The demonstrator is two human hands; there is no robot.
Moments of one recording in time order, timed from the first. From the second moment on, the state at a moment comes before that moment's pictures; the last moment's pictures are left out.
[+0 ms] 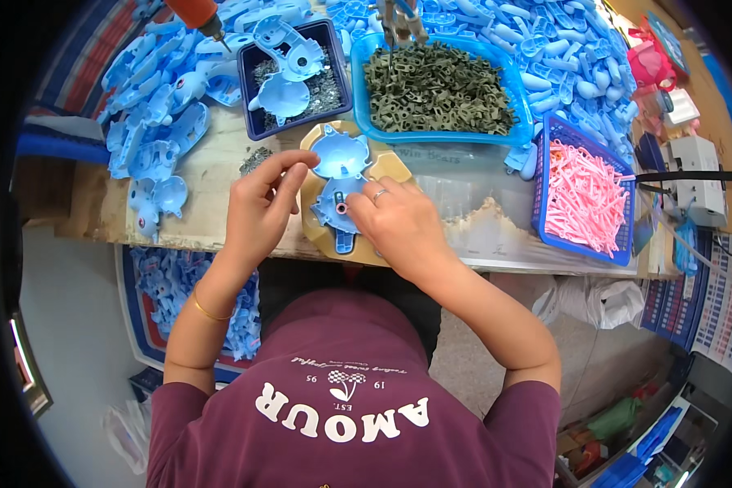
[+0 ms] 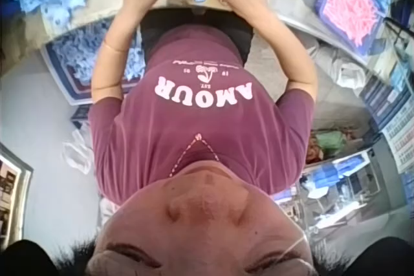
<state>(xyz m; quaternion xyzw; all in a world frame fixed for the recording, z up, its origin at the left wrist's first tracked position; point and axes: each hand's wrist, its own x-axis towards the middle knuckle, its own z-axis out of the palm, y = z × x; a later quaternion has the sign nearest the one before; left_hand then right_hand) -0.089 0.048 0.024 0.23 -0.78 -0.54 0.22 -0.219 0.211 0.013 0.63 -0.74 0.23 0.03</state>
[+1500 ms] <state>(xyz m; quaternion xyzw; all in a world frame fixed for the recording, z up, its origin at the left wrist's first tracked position) -0.073 0.049 -0.006 -0.06 -0.97 -0.19 0.14 -0.235 0.239 0.012 0.54 -0.79 0.27 -0.01</state>
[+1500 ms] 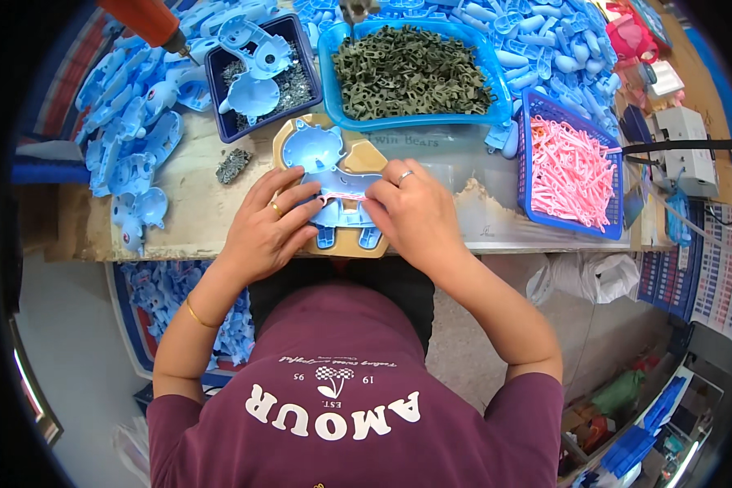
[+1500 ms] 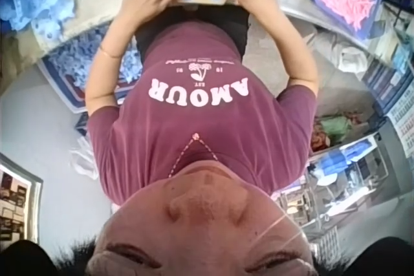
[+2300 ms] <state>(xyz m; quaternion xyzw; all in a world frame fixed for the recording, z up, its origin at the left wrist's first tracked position) -0.091 0.013 0.016 0.10 -0.91 -0.21 0.33 -0.241 0.078 0.143 0.58 -0.58 0.53 0.18</state>
